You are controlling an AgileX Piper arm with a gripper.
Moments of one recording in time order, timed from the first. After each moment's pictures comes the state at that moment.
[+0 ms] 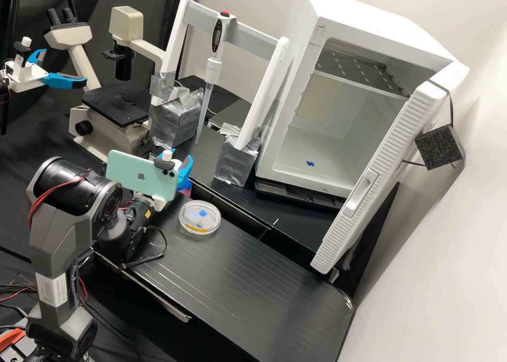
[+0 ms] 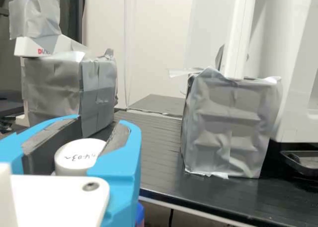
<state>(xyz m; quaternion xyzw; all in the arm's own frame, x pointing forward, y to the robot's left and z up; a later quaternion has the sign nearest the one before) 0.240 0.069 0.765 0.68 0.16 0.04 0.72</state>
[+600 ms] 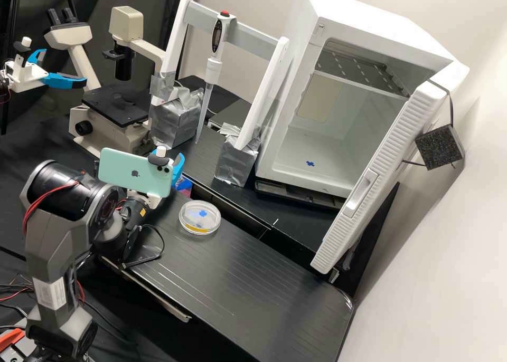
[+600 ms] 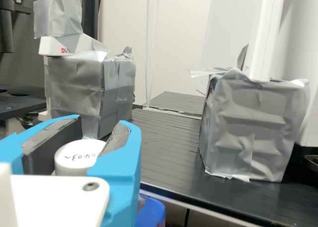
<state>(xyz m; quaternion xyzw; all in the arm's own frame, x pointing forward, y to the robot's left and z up) 0.238 0.076 0.761 0.68 0.17 0.05 0.71</state>
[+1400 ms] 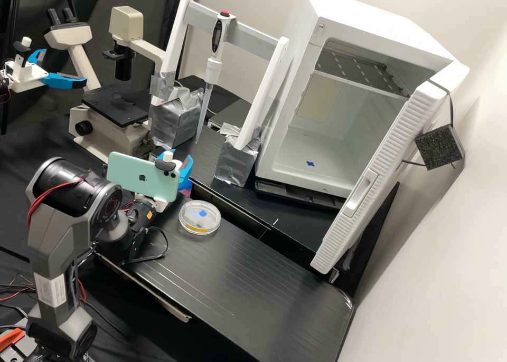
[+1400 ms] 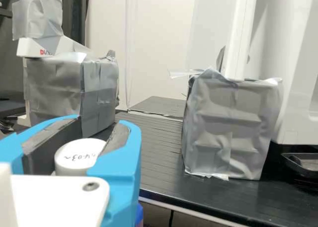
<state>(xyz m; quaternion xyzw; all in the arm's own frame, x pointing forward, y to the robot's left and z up) 0.242 0.066 0.765 0.68 0.16 0.03 0.72</state>
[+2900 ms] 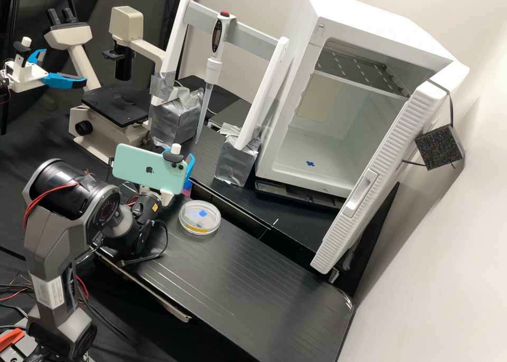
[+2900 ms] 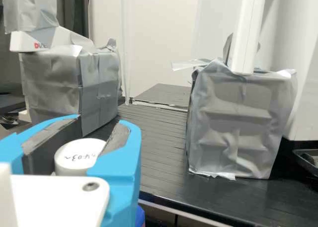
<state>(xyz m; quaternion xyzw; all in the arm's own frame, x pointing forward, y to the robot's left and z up) 0.257 0.074 0.775 0.68 0.17 0.02 0.71</state>
